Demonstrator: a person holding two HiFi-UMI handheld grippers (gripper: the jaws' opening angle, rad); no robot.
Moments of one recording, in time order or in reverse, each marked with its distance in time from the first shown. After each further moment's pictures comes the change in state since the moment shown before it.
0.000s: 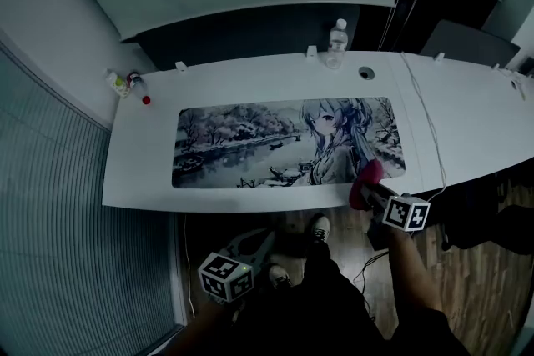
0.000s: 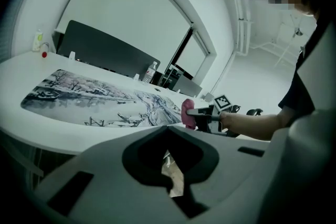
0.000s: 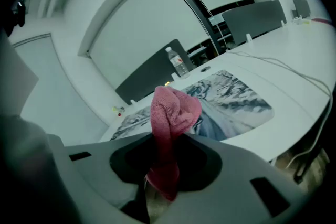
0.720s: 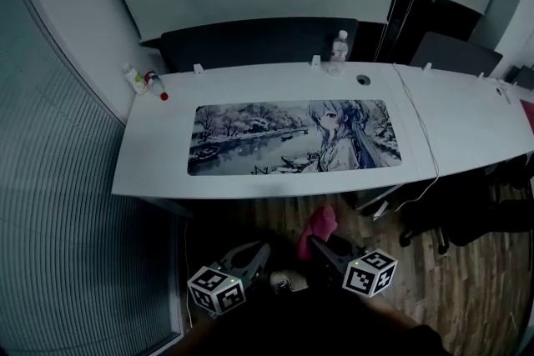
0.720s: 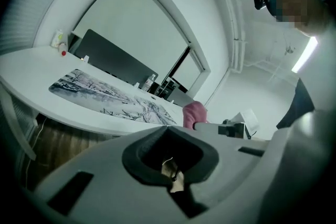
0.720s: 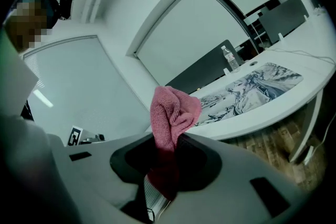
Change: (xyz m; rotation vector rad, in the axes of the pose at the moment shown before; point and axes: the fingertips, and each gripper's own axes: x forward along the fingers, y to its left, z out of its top) left arm -0.118 -0.033 -0.036 -0.079 -0.138 -0.066; right arm -0.086 0.245 -0.141 -0.122 -0.066 0.315
